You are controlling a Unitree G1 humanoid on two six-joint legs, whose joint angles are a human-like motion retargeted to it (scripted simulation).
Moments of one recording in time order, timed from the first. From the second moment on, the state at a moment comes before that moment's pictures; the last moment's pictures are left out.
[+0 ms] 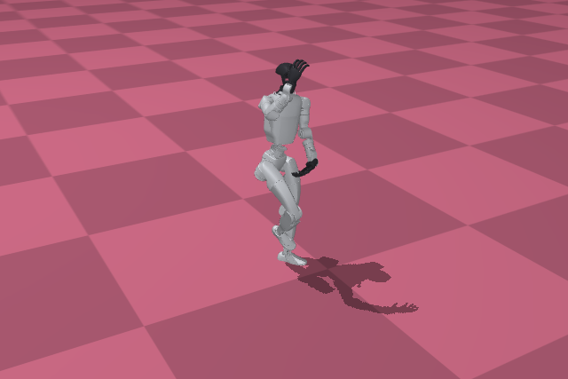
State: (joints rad) left arm -0.16 0.06 -0.06 1.09 -0.24 0.15 -1.02; right arm -1.28 -0.67 0.13 0.31 0.82 -0.52 0.29; waist -0.29 0.03 -0.32; left_leg -0.48 0.06 0.20 0.12 -0.05 0.10; right_leg -1.13 -0.07 -0.43 1.54 -0.37 0.26
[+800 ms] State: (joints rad) left arm -0.40 -0.16 -0.08 1.09 -0.59 0.05 -0.98; right arm -0.74 -0.03 0.27 0.34 1.29 0.10 0.59; waist -0.11 0.04 0.04; left_leg -0.83 0.01 0.27 0.79 0.08 -0.20; right_leg -0.65 -0.07 -0.15 0.54 -0.30 -0.09
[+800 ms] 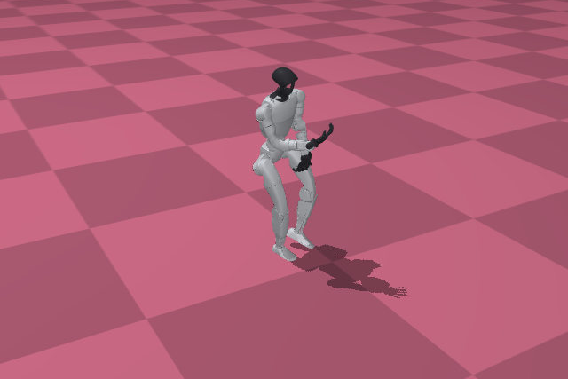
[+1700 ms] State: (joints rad) left arm -0.08 0.16 0.45 1.01 -0.11 -0.70 0.20; right arm -0.71 -0.85 -0.37 -0.59 0.12 -0.65 -0.62; waist -0.04 -0.13 -0.29; left_leg -1.11 0.16 0.56 1.85 0.16 -0.11; right_leg -0.51 -0.28 -0.21 0.26 -0.17 0.00
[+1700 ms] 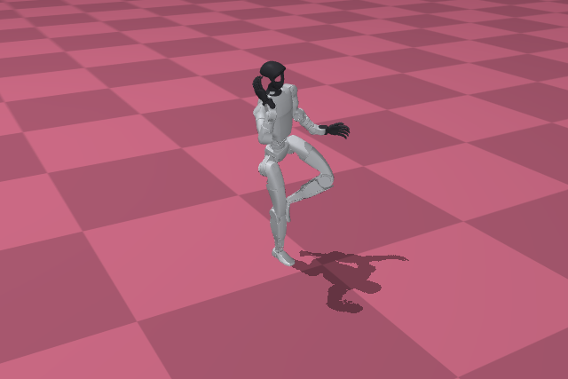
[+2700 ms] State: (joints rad) left arm -1.06 0.66 0.23 0.75 -0.40 -0.43 0.24; right arm -1.32 -0.29 0.11 0.87 0.18 -0.65 -0.20; waist 0.21 0.00 -0.32; left_leg -0.68 0.14 0.19 0.26 0.11 -0.10; right_leg -0.17 0.09 -0.36 0.57 0.09 0.26
